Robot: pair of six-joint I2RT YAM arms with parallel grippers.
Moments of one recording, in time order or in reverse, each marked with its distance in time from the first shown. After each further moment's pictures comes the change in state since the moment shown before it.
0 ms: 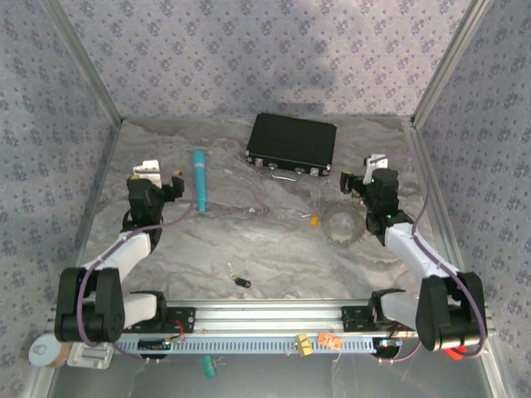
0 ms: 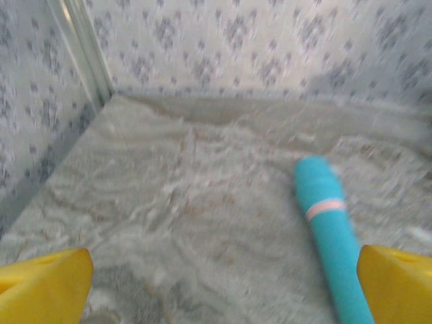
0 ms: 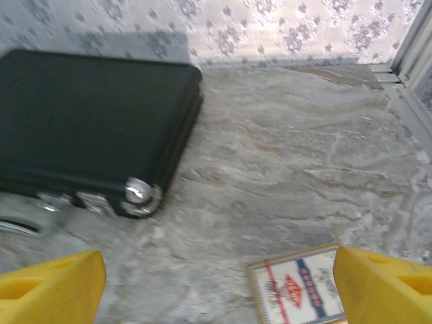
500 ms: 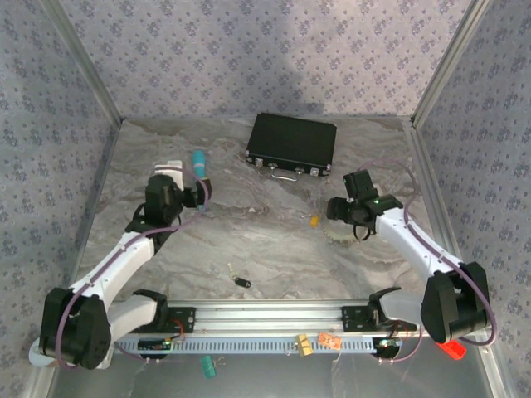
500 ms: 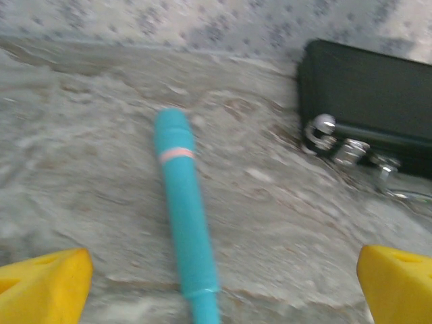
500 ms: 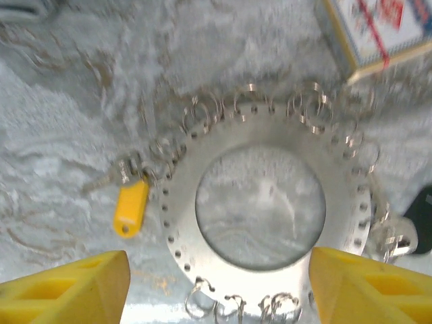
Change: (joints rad) left arm -0.258 -0.109 0.115 -0.400 0.071 -0.209; right arm 0.185 0.081 0.192 -0.756 -0.035 0.338
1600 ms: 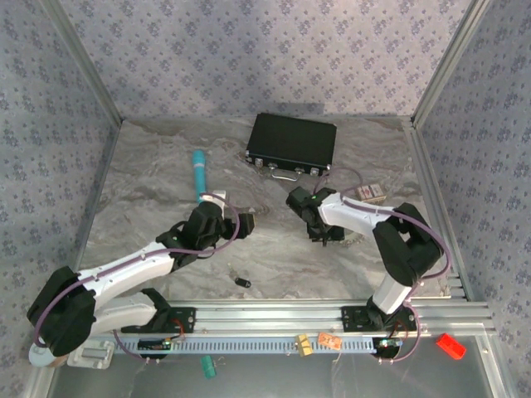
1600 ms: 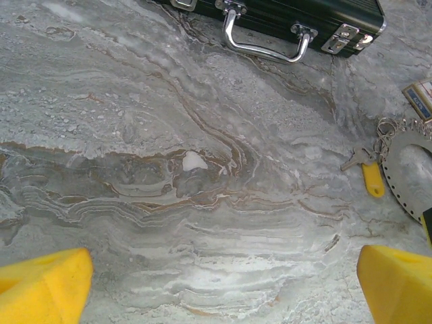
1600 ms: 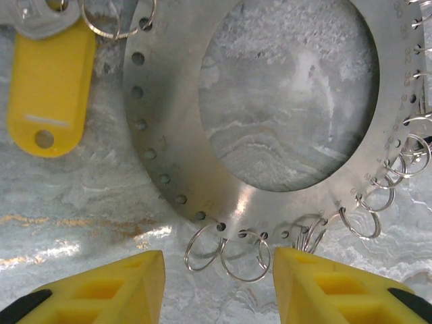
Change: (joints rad) left arm -0.466 0.035 -0.076 -0.056 -0.080 -0.346; right arm 0.375 0.446 0.198 -0.309 0.312 0.277
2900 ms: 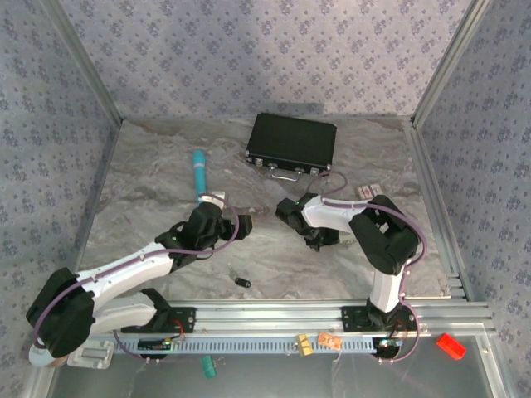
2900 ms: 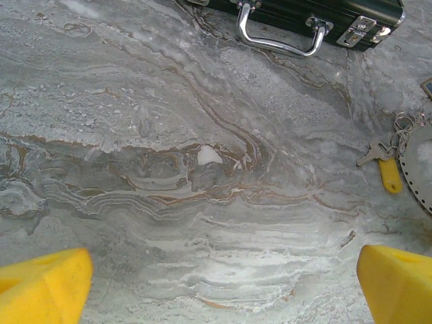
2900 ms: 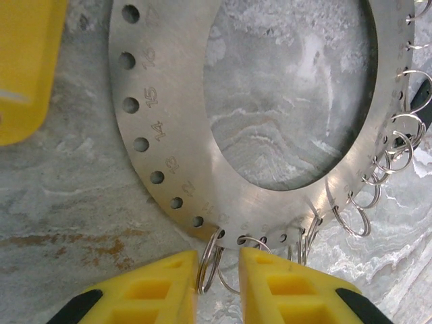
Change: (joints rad) left arm 0.000 -0.010 0.000 -0.037 -0.025 0.011; right arm 0.069 0.149 0.038 -0.063 0.114 0.047
